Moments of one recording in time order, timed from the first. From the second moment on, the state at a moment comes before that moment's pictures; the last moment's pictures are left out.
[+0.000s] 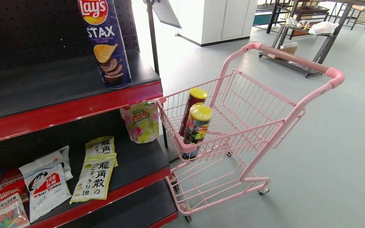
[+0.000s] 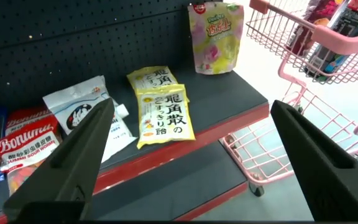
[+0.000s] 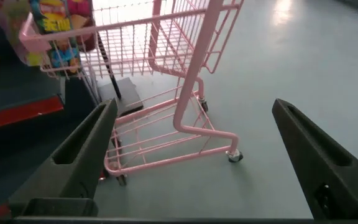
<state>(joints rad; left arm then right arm) 0.00 0.00 0.00 0.00 -0.01 0.01 0.02 0.10 -0.08 0.01 0.05 -0.02</state>
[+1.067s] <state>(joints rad) 0.00 0.00 0.00 0.00 -0.01 0.00 0.37 1.70 -0.83 -0.58 0.43 -0.04</state>
